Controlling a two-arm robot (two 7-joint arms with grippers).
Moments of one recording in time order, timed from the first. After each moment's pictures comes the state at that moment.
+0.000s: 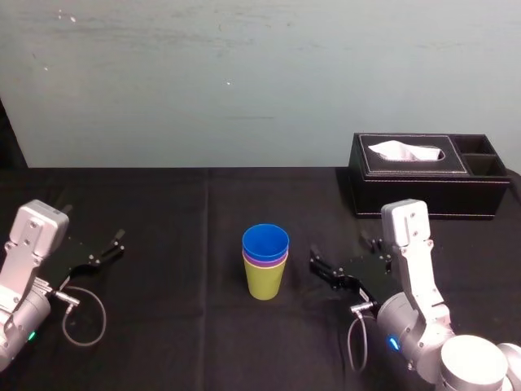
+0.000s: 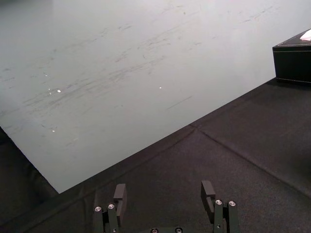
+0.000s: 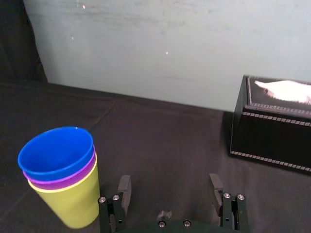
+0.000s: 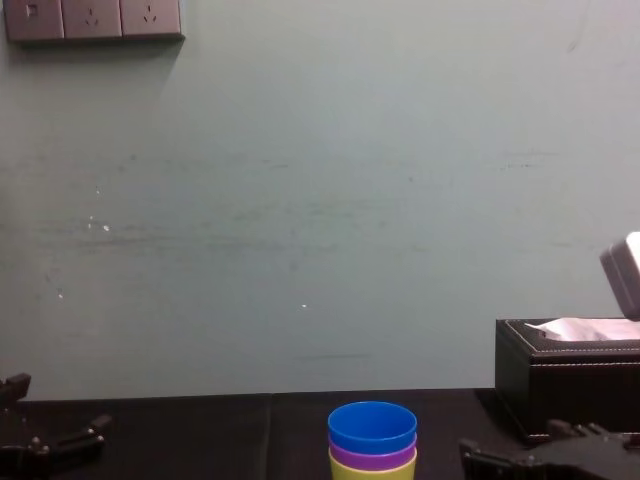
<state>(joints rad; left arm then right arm) -0.20 0.60 0.45 -1.41 -0.25 -0.12 0.03 0.12 0.22 -0.32 -1.49 0.18 0.15 0.03</state>
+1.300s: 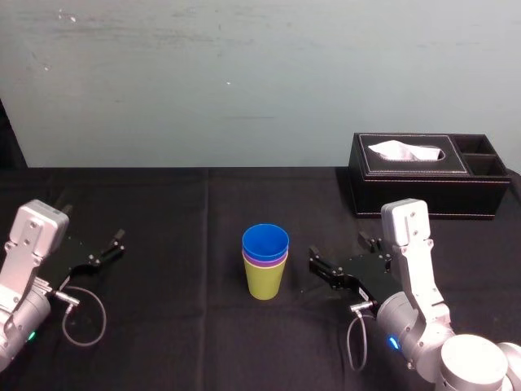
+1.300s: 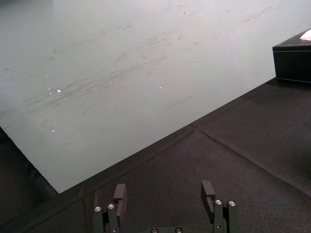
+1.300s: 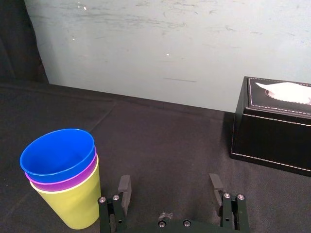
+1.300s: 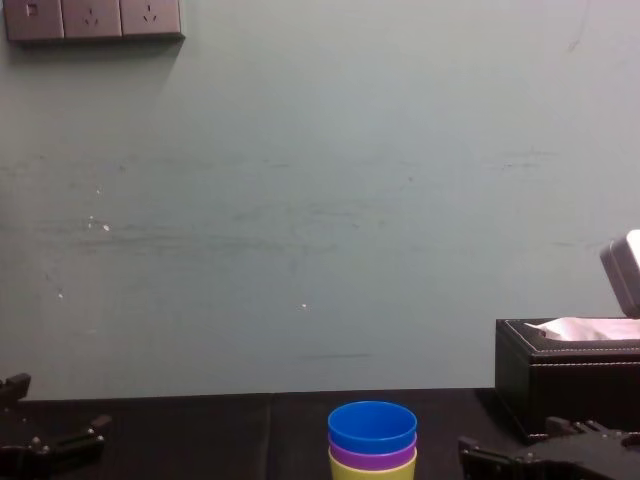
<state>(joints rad) -0.20 0.60 0.45 -1.41 -0.25 -0.12 0.03 0.12 0.23 -0.32 -1.49 0.18 0.15 0.03</state>
